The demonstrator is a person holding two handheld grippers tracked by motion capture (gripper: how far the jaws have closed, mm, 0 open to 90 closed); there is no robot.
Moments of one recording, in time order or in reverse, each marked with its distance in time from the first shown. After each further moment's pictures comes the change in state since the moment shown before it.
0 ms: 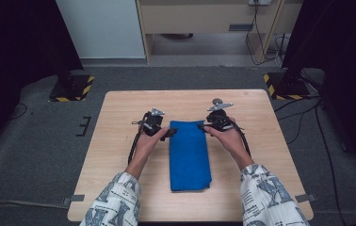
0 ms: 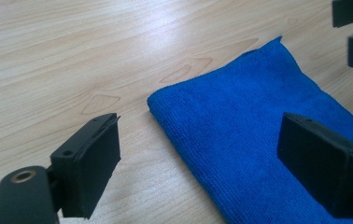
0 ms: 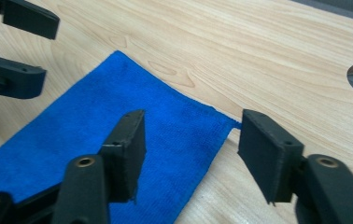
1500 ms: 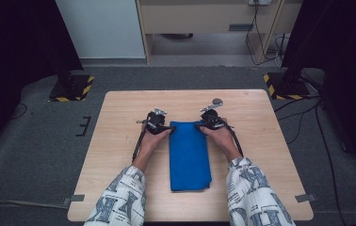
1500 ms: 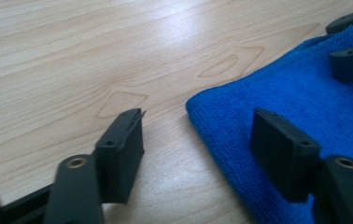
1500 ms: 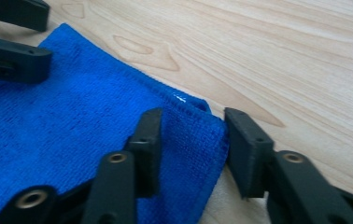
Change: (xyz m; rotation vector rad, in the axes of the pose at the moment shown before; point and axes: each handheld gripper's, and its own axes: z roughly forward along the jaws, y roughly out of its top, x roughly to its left) left arm 0.018 -0.008 0.042 0.024 0.062 -0.007; right arm -0.009 -0.007 0.057 0.085 -0.027 0.038
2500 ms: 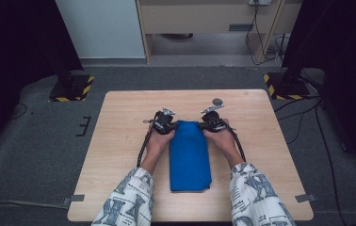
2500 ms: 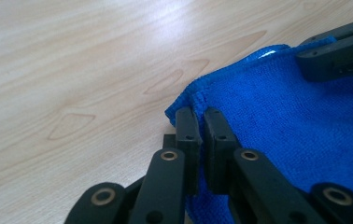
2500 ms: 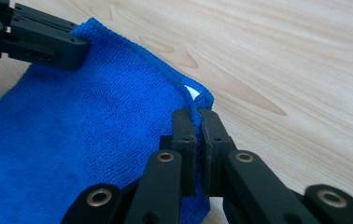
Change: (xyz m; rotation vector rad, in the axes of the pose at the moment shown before) left arm -0.035 0.017 -0.014 0.009 -0.010 0.065; right arm 0.013 -0.001 -0.026 -0.012 0.004 -0.023
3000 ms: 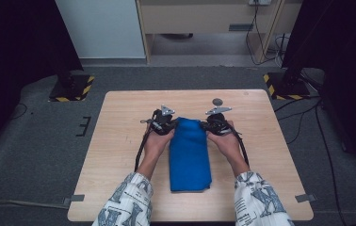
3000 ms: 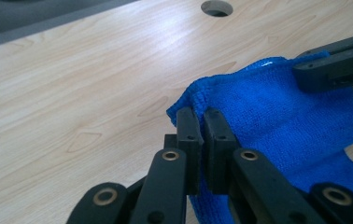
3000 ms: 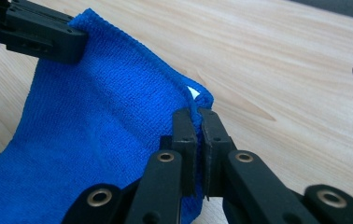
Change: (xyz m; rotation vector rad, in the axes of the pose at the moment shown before) left arm -0.015 0.012 -0.040 -0.080 0.008 0.037; right arm 0.013 -0.003 -0.038 -0.107 0.005 0.006
